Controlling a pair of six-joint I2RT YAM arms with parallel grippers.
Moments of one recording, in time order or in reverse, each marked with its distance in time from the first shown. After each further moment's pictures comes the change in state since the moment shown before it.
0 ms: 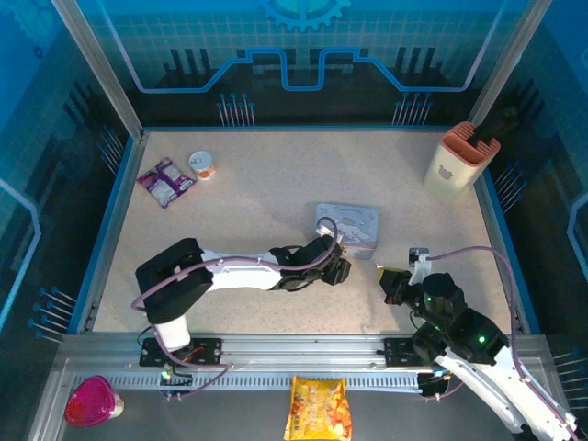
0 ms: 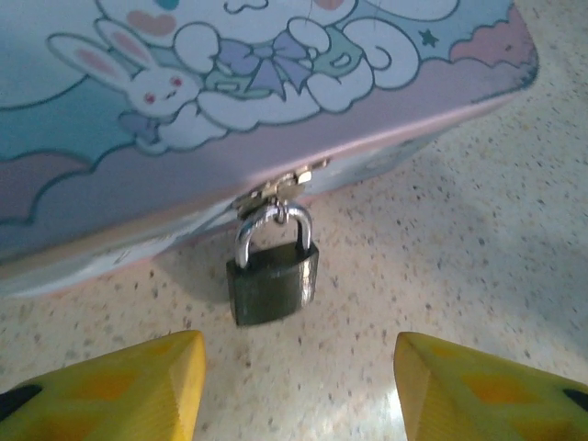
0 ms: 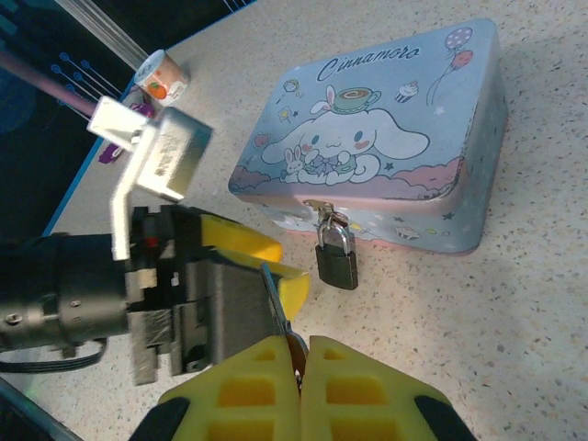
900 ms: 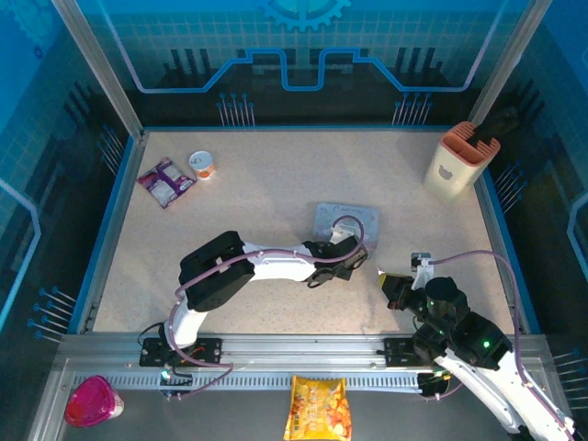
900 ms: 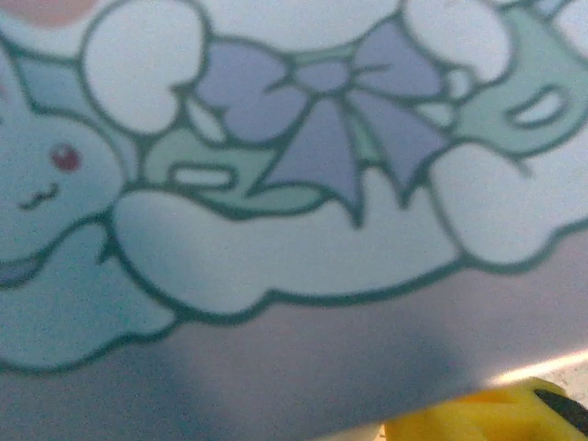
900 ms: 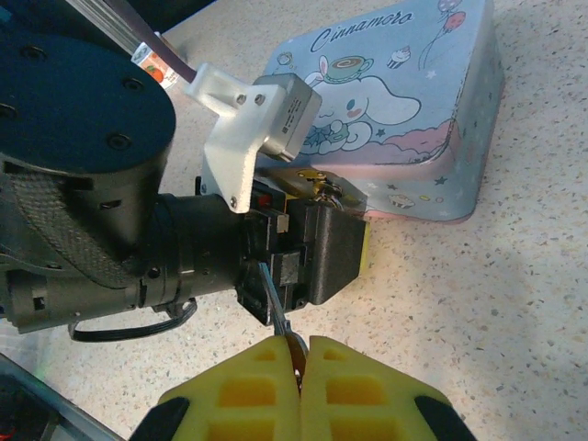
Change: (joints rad) left arm -0.019 0.258 0.298 -0.265 -0.175 -0.105; right arm 0.000 -0.041 0.003 -0.068 -0.030 0.029
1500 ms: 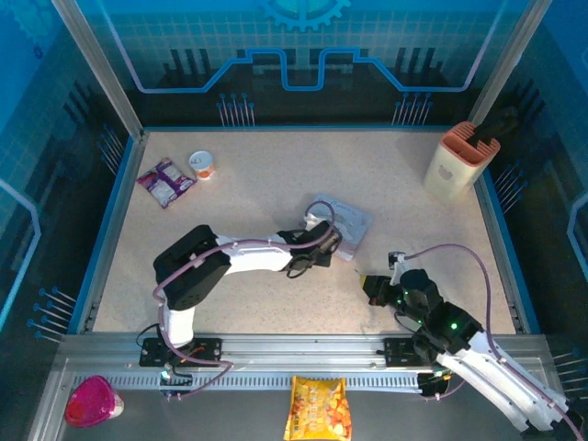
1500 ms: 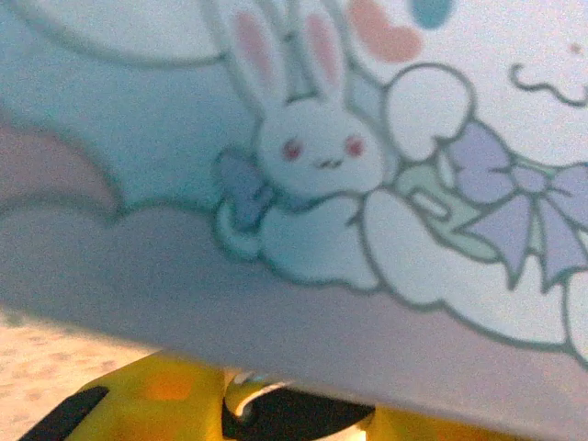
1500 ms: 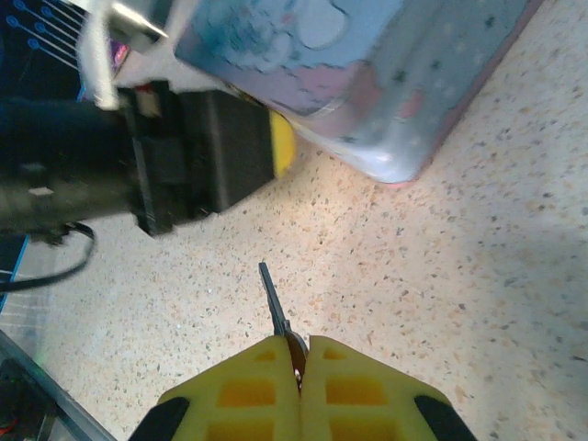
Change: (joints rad) left arm 0.145 -0.167 -0.179 0.032 0.067 -0.033; right arm 0.010 0.251 -0.204 0.376 -0.100 0.082
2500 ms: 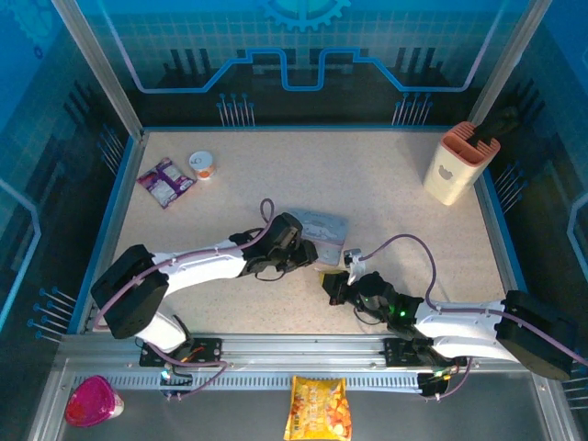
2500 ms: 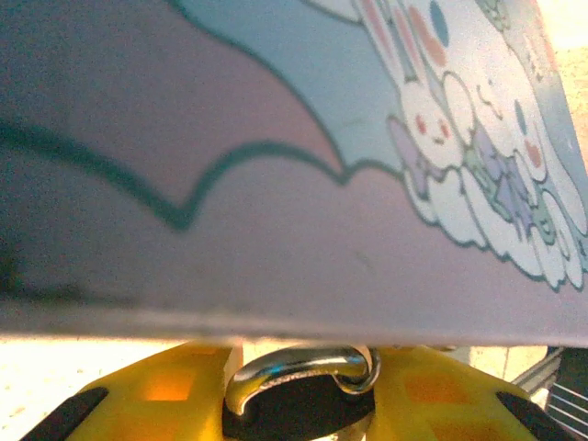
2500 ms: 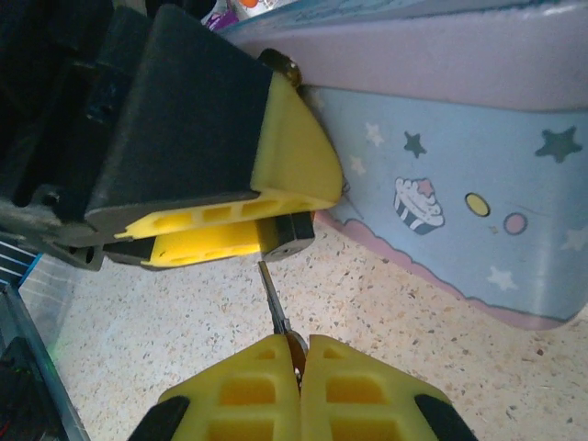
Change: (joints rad) left arm 0.096 -0.355 -0.270 0.083 0.398 -0.431; right arm 0.340 0.783 -0.046 0.993 0.245 -0.053
